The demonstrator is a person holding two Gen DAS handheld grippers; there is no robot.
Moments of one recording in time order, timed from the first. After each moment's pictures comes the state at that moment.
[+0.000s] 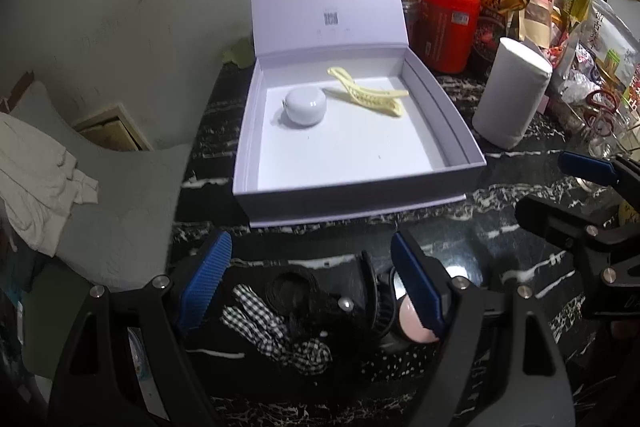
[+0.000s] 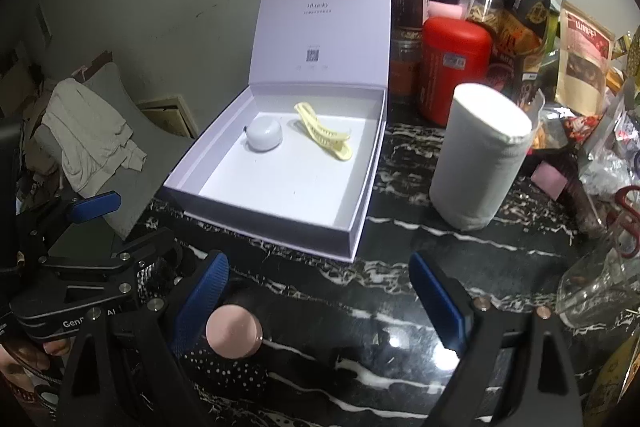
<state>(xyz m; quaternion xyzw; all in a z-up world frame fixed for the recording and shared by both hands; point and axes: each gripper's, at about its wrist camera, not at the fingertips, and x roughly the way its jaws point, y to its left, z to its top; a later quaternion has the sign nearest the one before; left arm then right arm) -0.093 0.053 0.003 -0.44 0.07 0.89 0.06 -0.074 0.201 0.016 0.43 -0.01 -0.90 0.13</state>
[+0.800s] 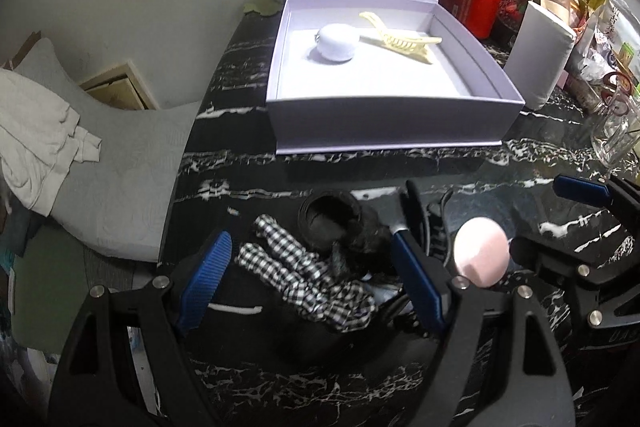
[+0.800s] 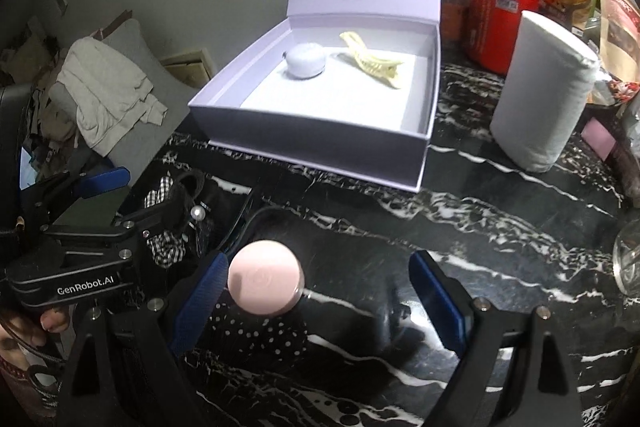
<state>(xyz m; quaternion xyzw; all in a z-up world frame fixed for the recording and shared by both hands) -0.071 0.017 -0.041 -0.48 0.05 0.88 0.04 -0.053 0.164 -0.041 0.48 0.00 -0.86 0.17</state>
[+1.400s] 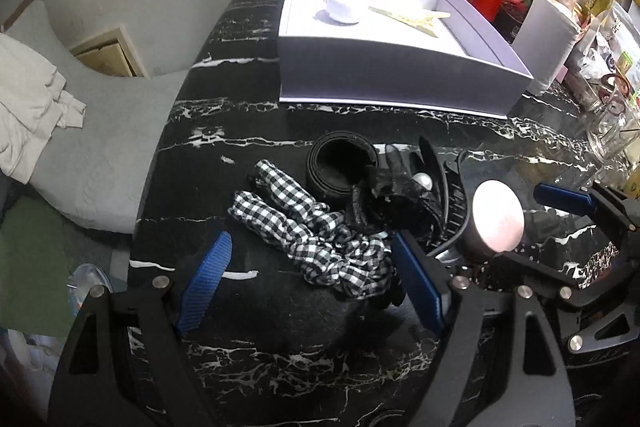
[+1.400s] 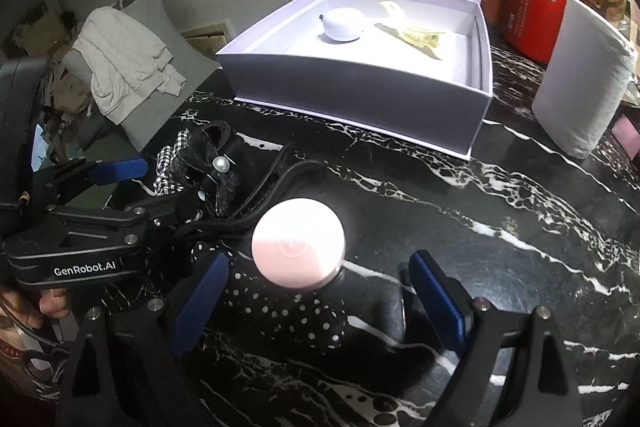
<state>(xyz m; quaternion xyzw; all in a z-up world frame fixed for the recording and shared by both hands) -0.061 0.000 -0.068 -0.51 0.01 0.86 0.05 -0.043 0.140 -0.068 0.49 0.02 -0.85 0.21</state>
